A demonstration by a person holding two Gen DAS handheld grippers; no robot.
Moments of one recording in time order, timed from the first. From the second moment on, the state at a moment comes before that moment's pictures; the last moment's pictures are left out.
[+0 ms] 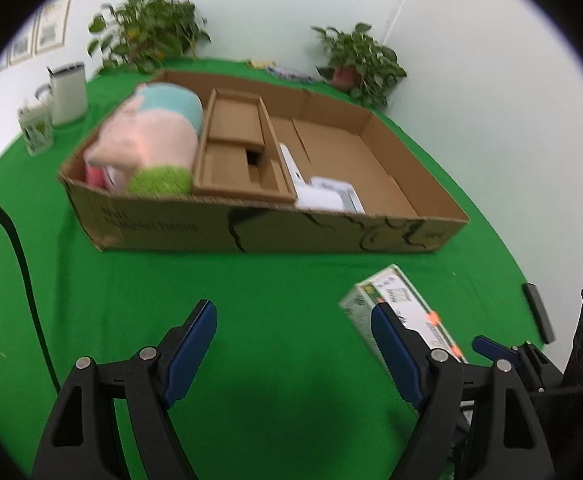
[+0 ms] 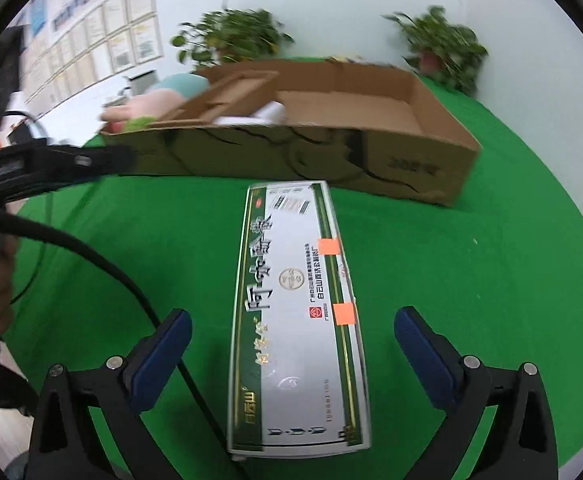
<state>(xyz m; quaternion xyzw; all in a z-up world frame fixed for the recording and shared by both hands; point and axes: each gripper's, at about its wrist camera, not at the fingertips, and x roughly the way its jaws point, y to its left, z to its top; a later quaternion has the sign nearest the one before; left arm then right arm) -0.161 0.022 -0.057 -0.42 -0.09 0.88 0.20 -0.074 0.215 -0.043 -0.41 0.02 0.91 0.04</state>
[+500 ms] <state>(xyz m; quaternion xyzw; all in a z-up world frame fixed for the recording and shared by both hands) -0.167 0.078 -0.107 -0.50 -0.18 0.78 0.32 -0.074 0.193 -0.055 -0.44 0.06 0.89 0.02</state>
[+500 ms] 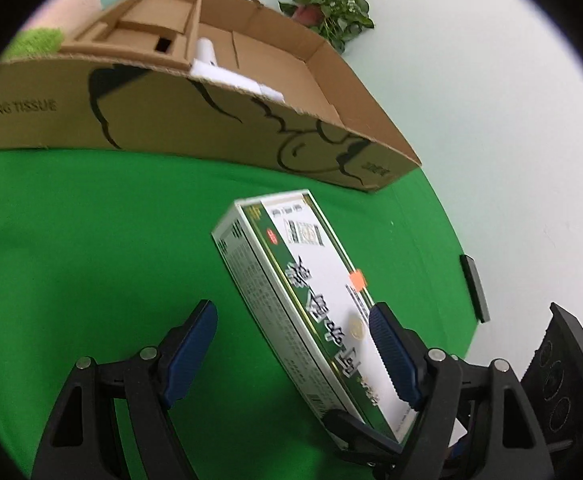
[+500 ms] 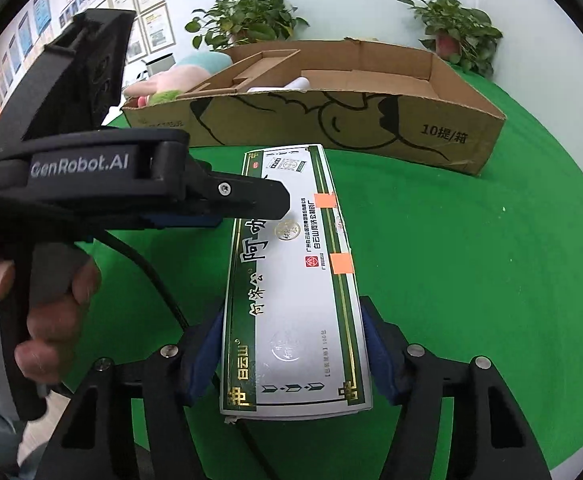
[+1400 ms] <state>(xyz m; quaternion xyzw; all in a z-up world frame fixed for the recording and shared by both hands) -0.161 0.087 0.042 -0.39 -0.17 0.84 0.34 -0.104 0.169 0.053 -0.32 0.06 0.95 0.01</state>
